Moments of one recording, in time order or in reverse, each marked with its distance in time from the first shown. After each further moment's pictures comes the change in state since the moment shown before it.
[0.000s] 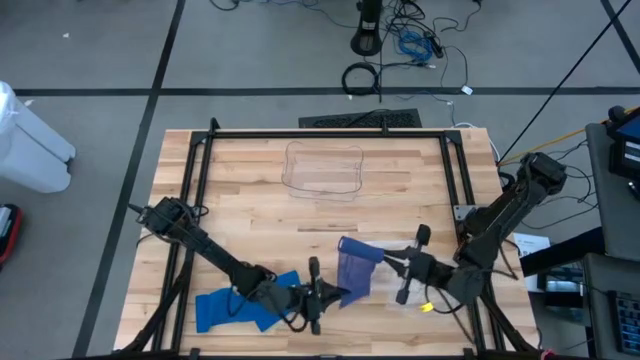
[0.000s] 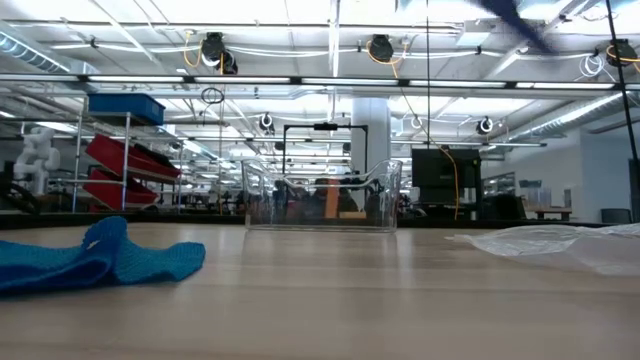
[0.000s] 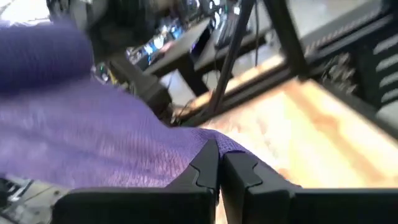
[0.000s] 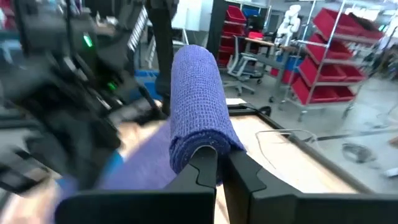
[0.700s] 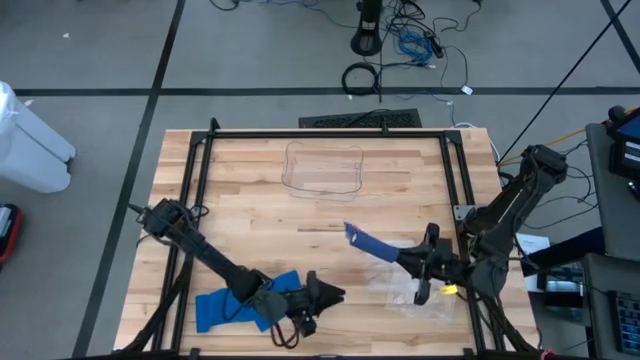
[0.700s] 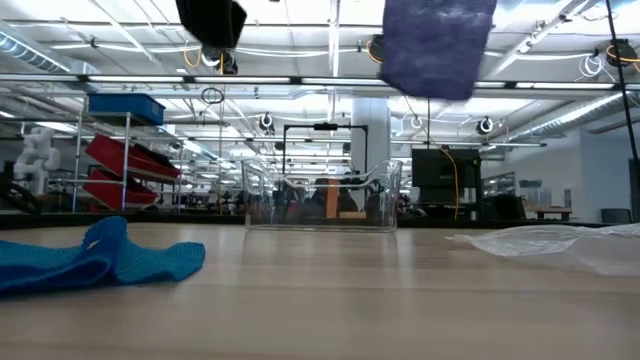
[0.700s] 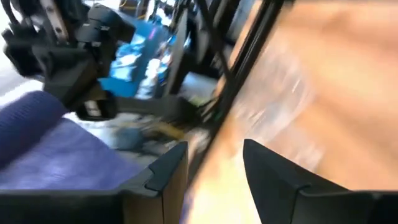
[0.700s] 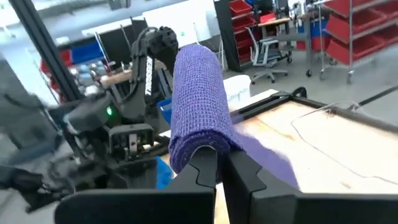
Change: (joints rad) left arm -0.048 0.000 -0.005 -0.037 -0.096 0.655; right arm 0.071 -0.118 0.000 -0.016 -0.005 0.314
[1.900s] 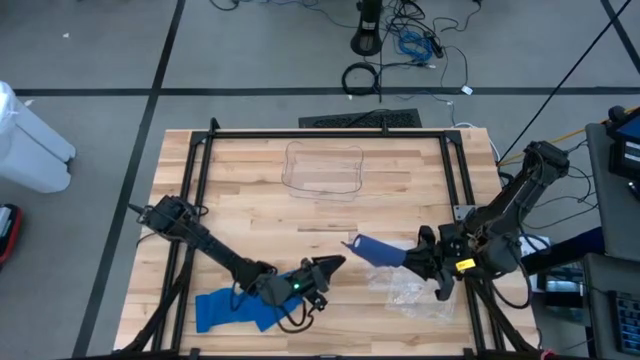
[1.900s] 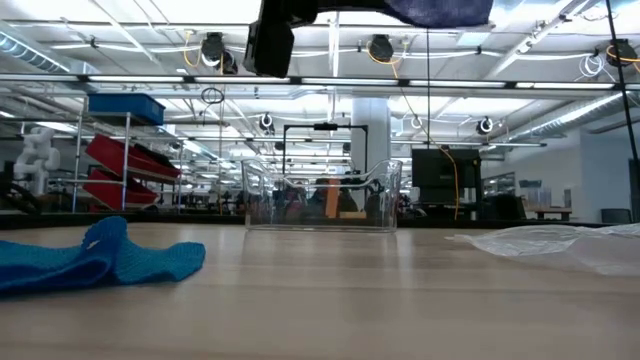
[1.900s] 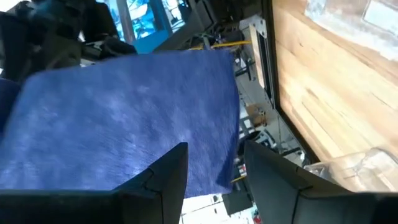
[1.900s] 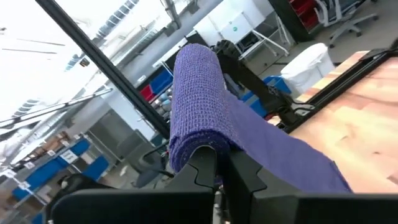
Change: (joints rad) left arm 0.075 0.000 -0.001 0.161 -0.282 0.845; right arm -0.022 -0.088 0.000 0.165 -0.258 0.189
